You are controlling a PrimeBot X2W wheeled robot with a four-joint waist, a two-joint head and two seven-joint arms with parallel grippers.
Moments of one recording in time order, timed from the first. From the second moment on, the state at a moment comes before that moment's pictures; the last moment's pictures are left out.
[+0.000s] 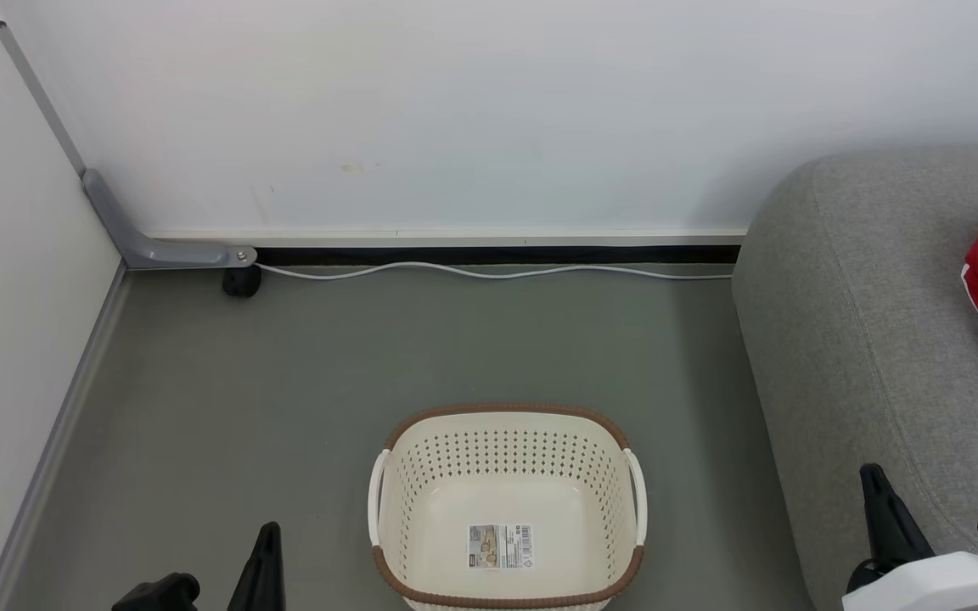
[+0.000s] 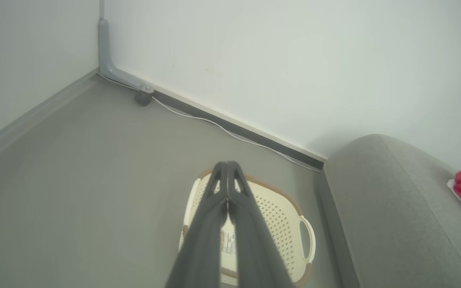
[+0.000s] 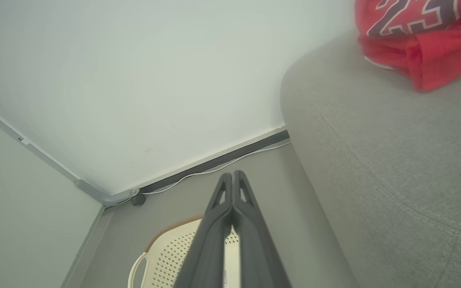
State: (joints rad) left arm 0.10 0.05 -0.14 0.29 -0.56 0.05 -0.18; right arm -0.02 -0.14 0.04 0.37 0.61 0.13 -0.18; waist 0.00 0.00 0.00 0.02
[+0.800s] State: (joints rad) left arm 0.07 0.05 -0.09 0.29 -0.83 0.01 -0.11; right arm -0.03 -0.11 0.00 0.34 0.86 0.13 -0.10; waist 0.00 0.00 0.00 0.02
